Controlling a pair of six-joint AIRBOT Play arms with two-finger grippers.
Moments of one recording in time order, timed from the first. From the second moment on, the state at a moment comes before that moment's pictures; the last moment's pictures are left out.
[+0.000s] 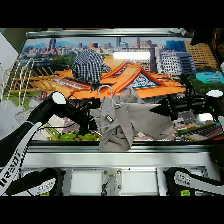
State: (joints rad) left arm -0.28 -1.32 0.93 0.82 -1.33 -0.20; right arm -0.29 -1.36 0.96 -0.40 1.65 -0.04
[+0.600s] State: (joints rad) left arm -0.28 -1.32 0.93 0.80 -1.33 -0.21; right arm -0.30 -1.36 0.96 -0.39 1.65 -0.03
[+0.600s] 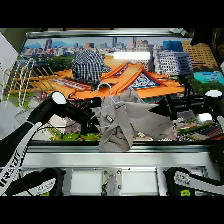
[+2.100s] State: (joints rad) left arm -0.08 -1.10 0.95 1.04 -1.27 -1.30; right arm -0.30 -1.27 0.96 -0.13 1.48 -0.03
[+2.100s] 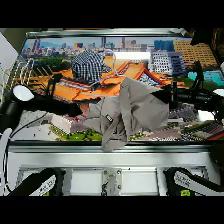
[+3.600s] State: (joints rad) left arm -0.29 -1.20 0.59 0.75 -0.94 -1.47; right arm -0.30 -1.18 0.96 -0.10 1.45 0.02
